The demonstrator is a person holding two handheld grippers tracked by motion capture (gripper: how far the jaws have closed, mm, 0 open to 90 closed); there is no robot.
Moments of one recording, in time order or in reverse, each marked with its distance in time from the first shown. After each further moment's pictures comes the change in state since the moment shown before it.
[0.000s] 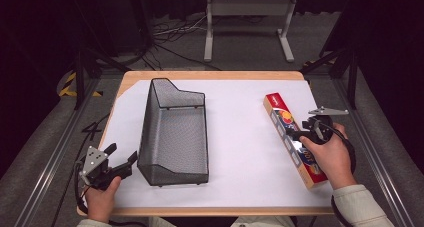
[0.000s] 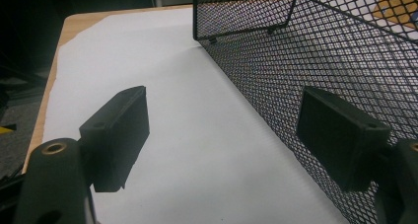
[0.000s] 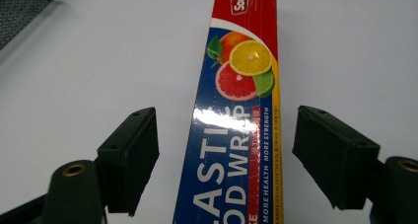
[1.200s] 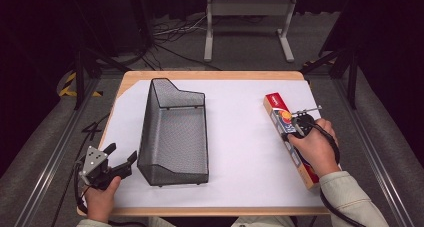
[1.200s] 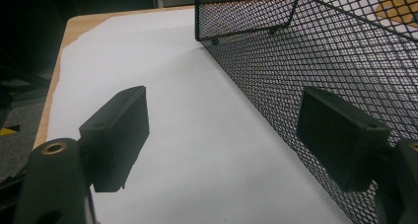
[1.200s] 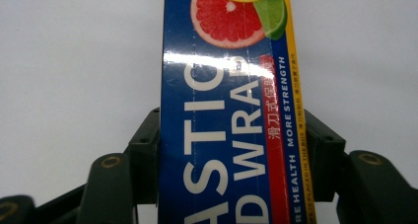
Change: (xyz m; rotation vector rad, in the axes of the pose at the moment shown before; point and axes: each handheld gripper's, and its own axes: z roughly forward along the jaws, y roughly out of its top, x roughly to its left) left arm 0.001 0.000 0.000 -0.003 0.008 0.006; right arm 0.019 0.005 0.037 0.273 -0.198 0.035
